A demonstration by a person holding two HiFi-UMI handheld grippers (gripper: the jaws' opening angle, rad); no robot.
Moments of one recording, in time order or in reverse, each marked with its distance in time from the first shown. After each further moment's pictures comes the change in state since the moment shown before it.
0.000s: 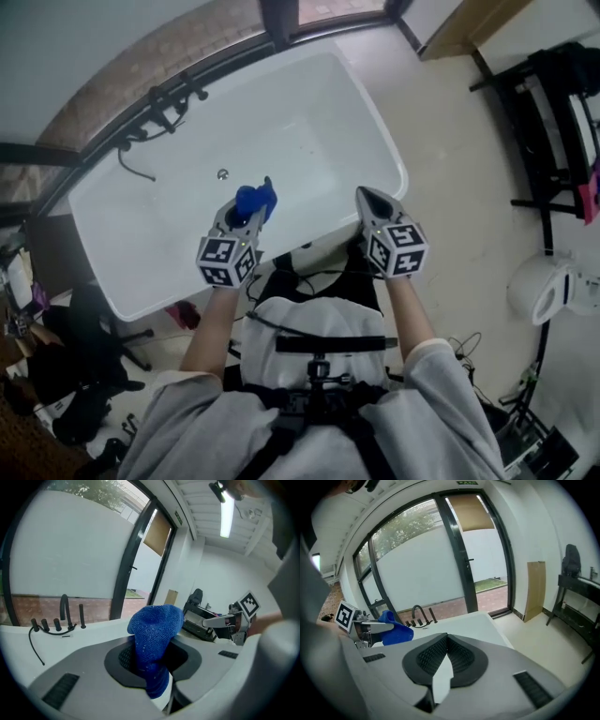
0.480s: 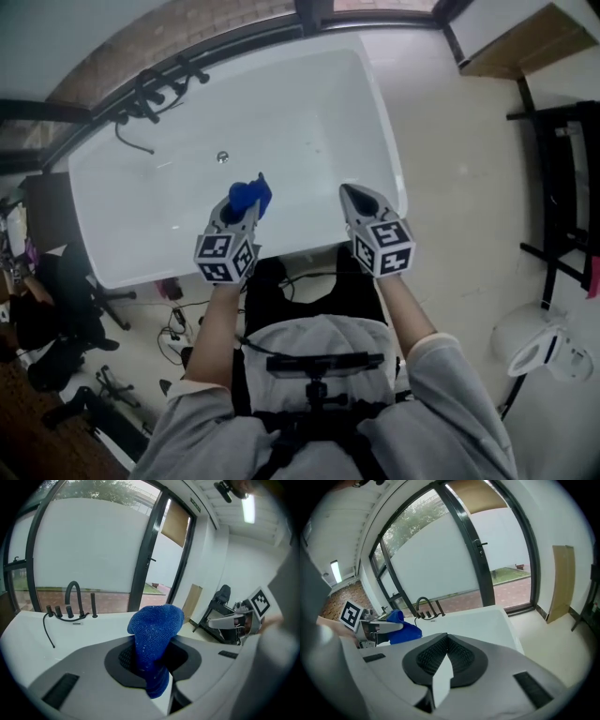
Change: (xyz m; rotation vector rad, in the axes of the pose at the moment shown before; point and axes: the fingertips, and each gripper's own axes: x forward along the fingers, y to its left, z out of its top) left arm 0.092 0.003 -0.020 -0.117 0.039 0.272; right arm 0.084 -0.068 0.006 -0.085 0.101 0.243
